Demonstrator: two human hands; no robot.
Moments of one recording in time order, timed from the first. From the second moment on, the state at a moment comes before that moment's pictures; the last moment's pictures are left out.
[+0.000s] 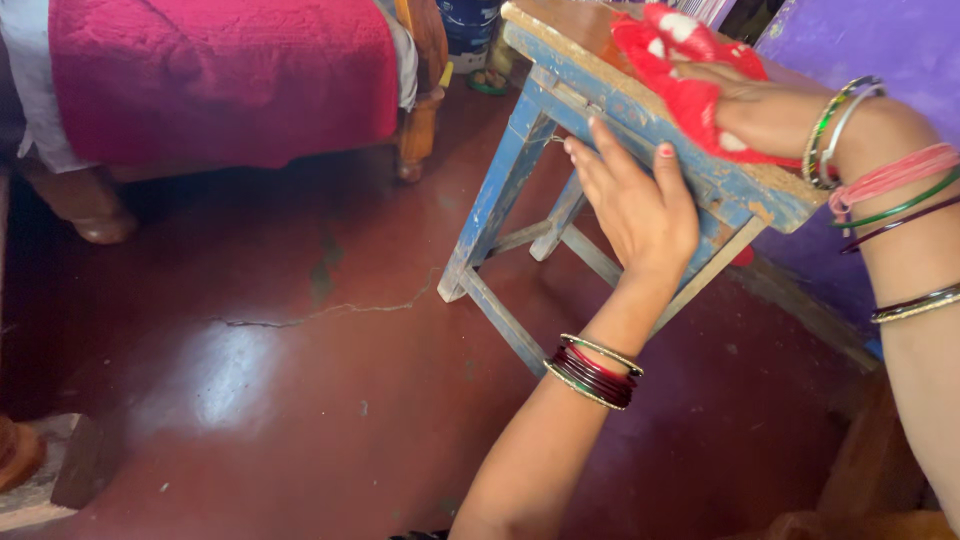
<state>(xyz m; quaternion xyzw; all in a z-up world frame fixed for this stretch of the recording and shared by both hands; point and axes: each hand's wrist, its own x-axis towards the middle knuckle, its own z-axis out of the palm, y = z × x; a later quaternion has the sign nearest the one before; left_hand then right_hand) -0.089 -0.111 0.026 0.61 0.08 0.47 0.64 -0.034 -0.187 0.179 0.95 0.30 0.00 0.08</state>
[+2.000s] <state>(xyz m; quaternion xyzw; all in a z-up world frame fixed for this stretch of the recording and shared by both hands) -0.099 -0.087 0.029 0.72 -0.04 0.51 0.46 0.206 -0.238 0.139 0.99 0.09 -0.04 0.08</state>
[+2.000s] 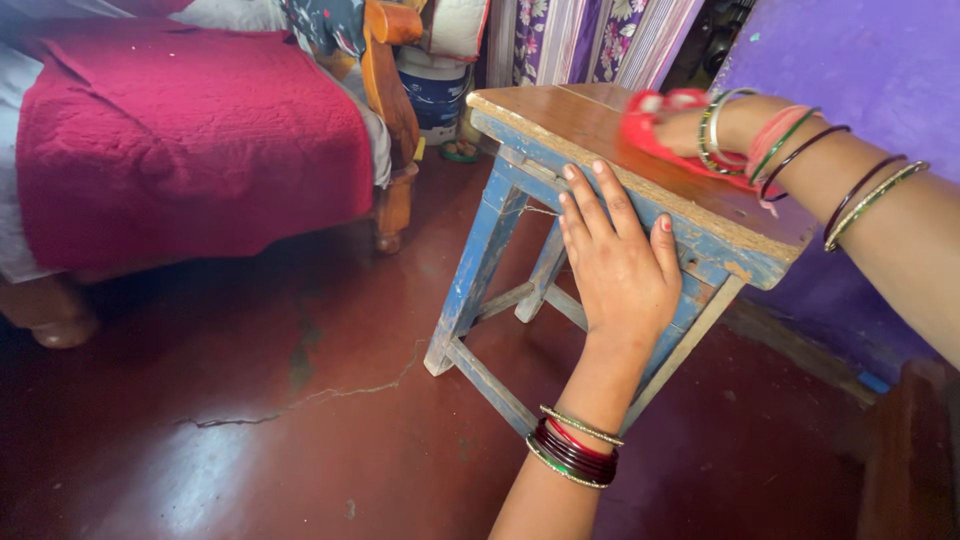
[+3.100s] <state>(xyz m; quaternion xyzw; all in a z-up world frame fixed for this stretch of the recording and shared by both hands) -0.091 -0.089 0.028 0.73 -0.03 0.51 0.46 -0.057 -0.250 0.151 0.99 0.14 0.10 -0.01</state>
